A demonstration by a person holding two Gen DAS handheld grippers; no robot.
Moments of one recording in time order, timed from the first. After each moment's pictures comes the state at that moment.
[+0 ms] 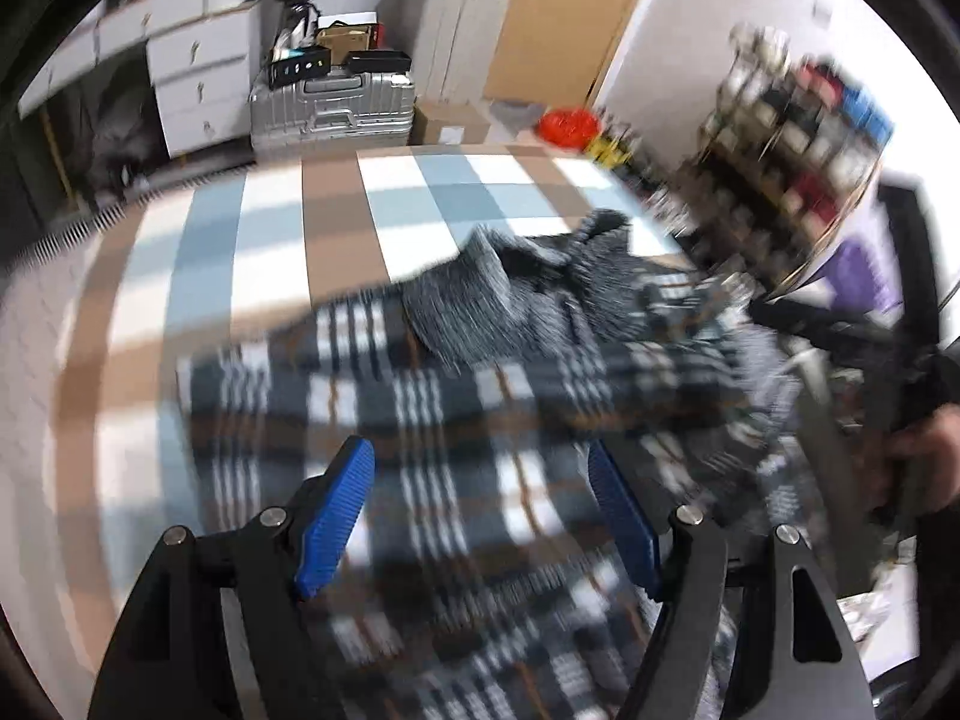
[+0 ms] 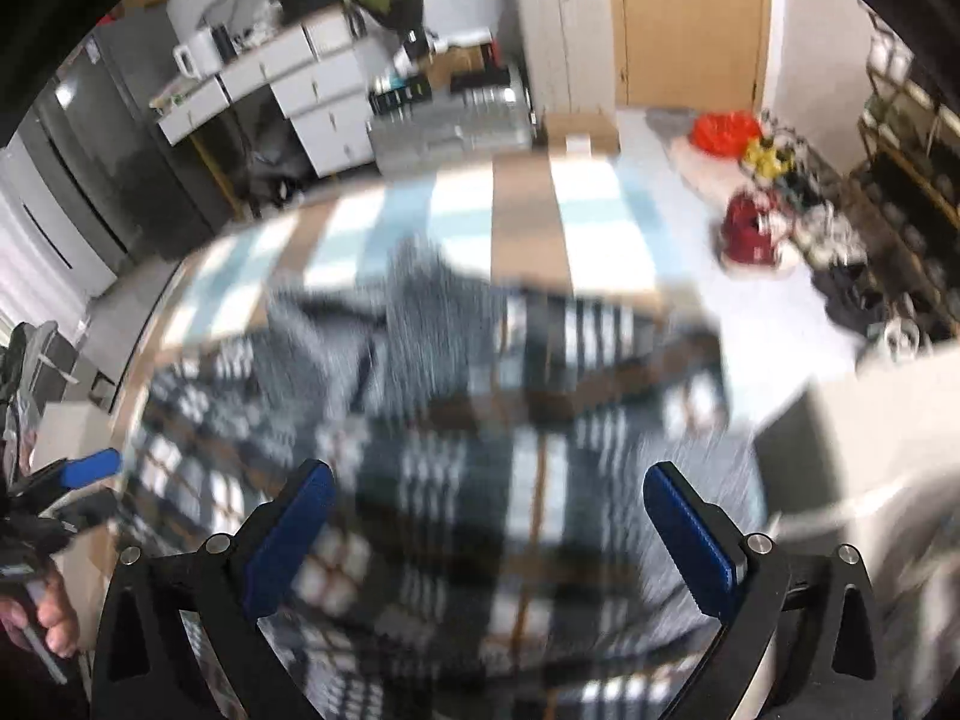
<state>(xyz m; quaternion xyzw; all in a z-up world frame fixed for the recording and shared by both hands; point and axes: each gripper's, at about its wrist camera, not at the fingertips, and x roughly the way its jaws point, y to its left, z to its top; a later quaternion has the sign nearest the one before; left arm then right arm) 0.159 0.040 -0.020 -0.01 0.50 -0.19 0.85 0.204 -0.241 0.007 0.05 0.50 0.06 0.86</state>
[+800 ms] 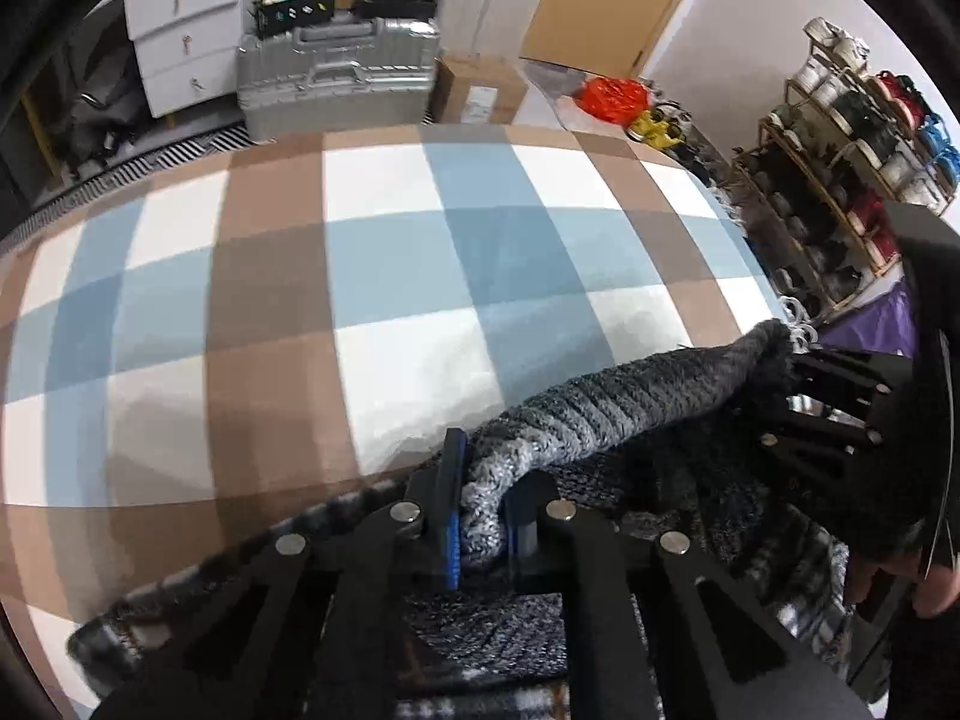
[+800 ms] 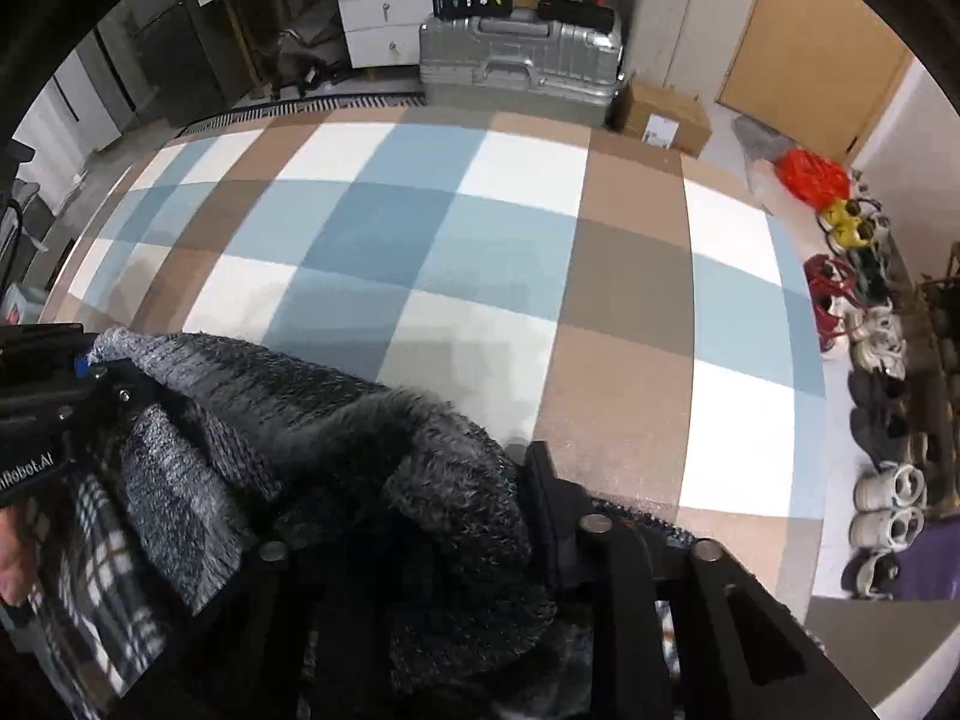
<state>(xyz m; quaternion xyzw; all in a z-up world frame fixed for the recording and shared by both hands) 0.287 0.013 -0.088 -0.04 0.55 -0.15 0.82 0.345 -0.191 -0.088 -0.09 0.57 0.11 0.81</state>
